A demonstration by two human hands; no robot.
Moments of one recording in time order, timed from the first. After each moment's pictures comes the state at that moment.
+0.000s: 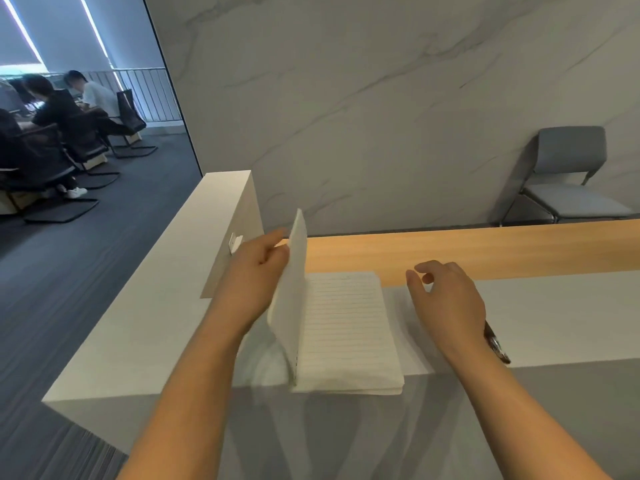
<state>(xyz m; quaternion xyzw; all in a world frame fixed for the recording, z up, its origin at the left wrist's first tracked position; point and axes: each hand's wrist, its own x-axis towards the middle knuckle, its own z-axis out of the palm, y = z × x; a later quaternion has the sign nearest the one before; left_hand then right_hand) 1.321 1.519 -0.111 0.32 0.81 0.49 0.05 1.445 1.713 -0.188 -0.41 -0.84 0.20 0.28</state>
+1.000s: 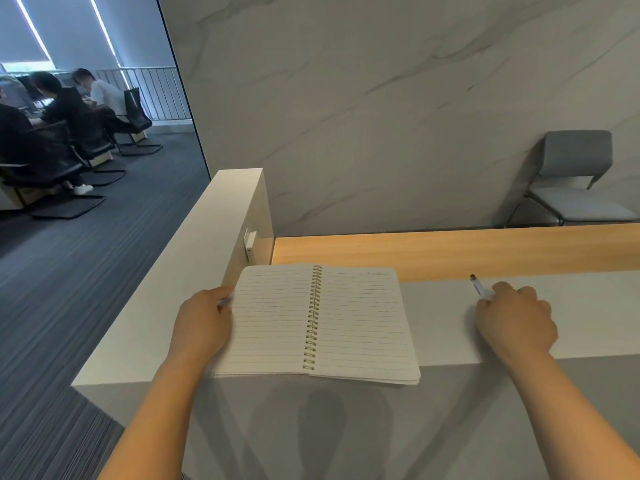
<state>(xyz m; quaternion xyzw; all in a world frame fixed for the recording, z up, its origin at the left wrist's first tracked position) 1.267 1.440 -0.193 0.15 0.94 0.30 0.00 1.485 1.744 -0.206 -0.56 -0.81 0.11 0.13</state>
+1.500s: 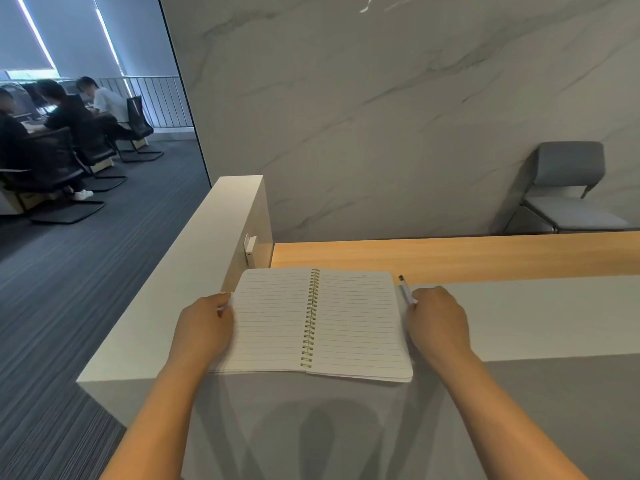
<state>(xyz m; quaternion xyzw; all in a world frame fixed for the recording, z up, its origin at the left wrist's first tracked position) 1.272 1.435 -0.197 0.15 0.94 0.31 0.01 1.440 1.687 -0.209 -0.42 -0.89 0.13 0.15</state>
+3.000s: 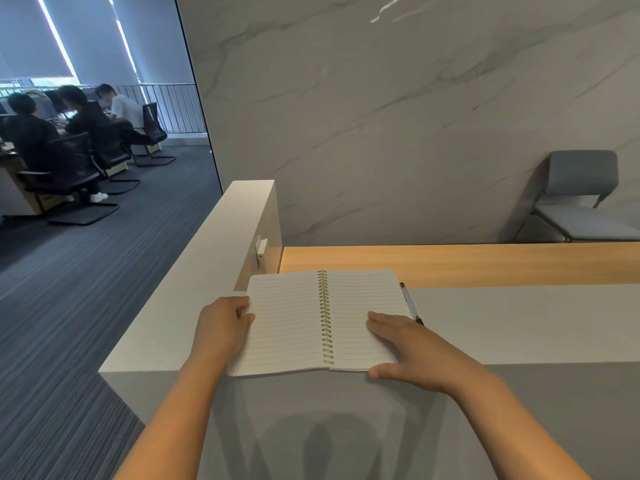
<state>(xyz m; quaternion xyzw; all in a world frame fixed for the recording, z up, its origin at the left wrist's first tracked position) 1.276 1.435 -0.198 0.18 0.94 0.30 0.01 1.461 1.654 -0.196 -0.09 -0.98 0.20 -0.05</state>
